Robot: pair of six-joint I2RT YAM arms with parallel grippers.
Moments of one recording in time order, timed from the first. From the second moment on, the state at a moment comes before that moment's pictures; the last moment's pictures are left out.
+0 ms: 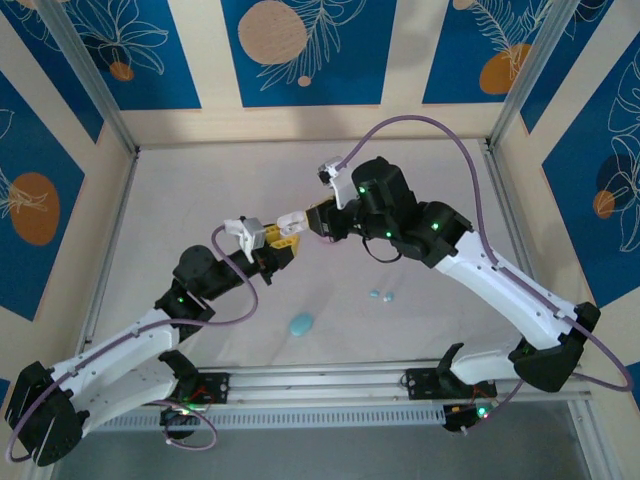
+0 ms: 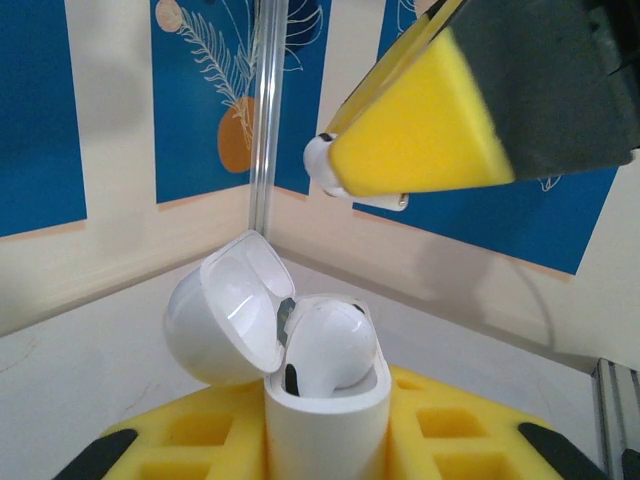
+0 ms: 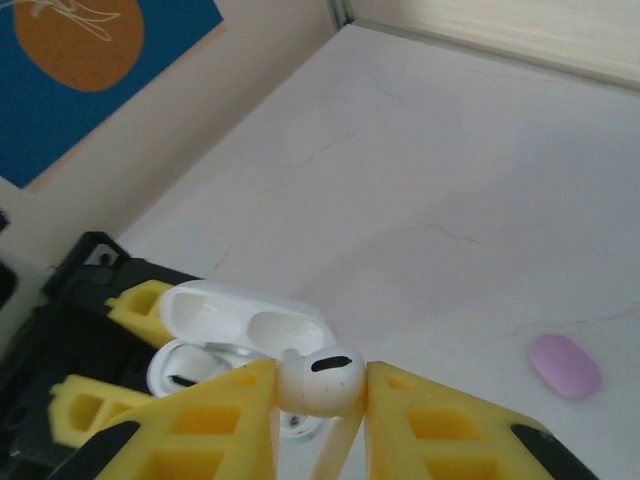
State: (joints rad) left arm -0.72 0.89 0.52 0.48 0.25 -0.15; right arm 0.86 1.30 1.51 -0.72 -0.09 0.28
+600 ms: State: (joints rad) left arm -0.72 0.81 0.52 0.42 0.11 -0.14; right arm 0.66 1.30 1.39 -0.82 -0.13 0.43
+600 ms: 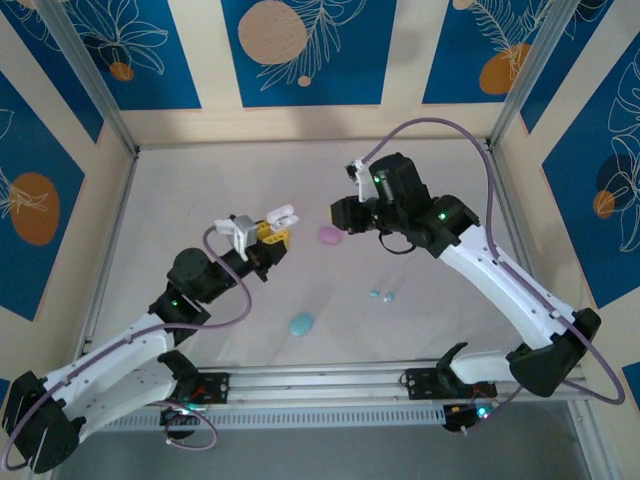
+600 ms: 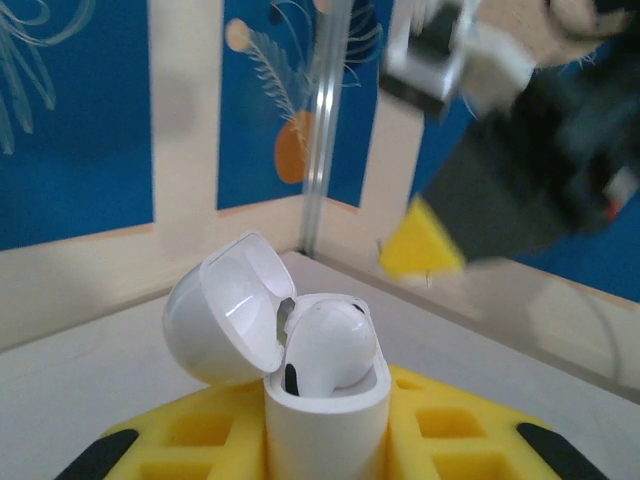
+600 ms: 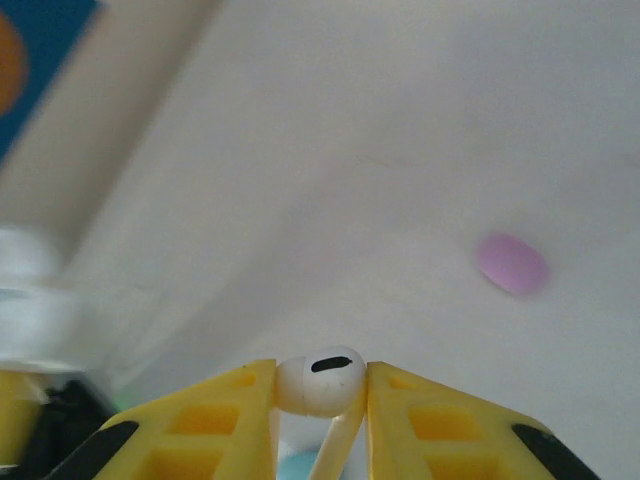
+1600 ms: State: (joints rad) left arm -0.72 0.70 0.48 0.34 -0.07 -0.10; right arm 0.74 1.93 1.29 -0.93 -0.03 0.52
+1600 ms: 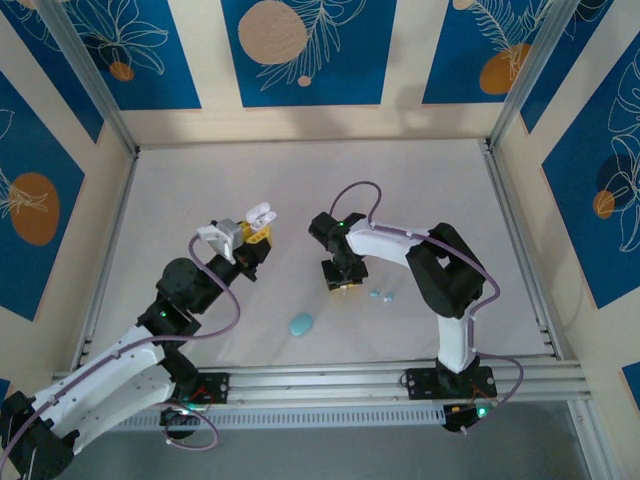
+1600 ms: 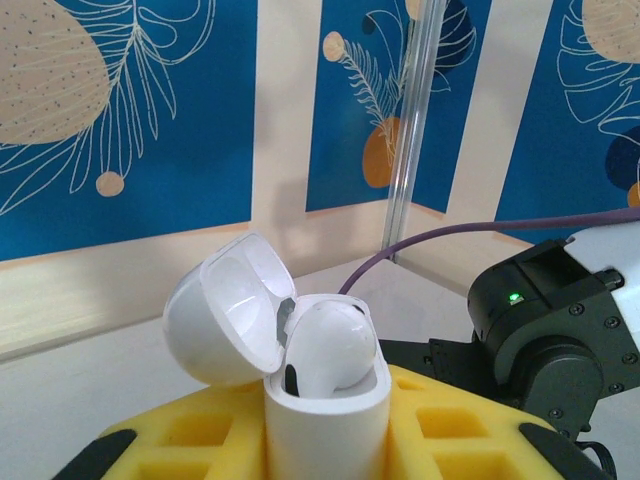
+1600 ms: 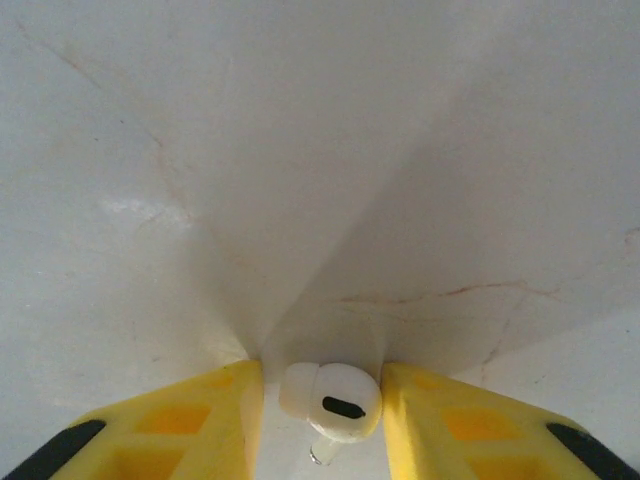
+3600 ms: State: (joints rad) left arm -0.72 0.87 0.50 0.46 0.20 -0.16; right arm 0.98 1.39 1.55 -0.68 0.21 0.20
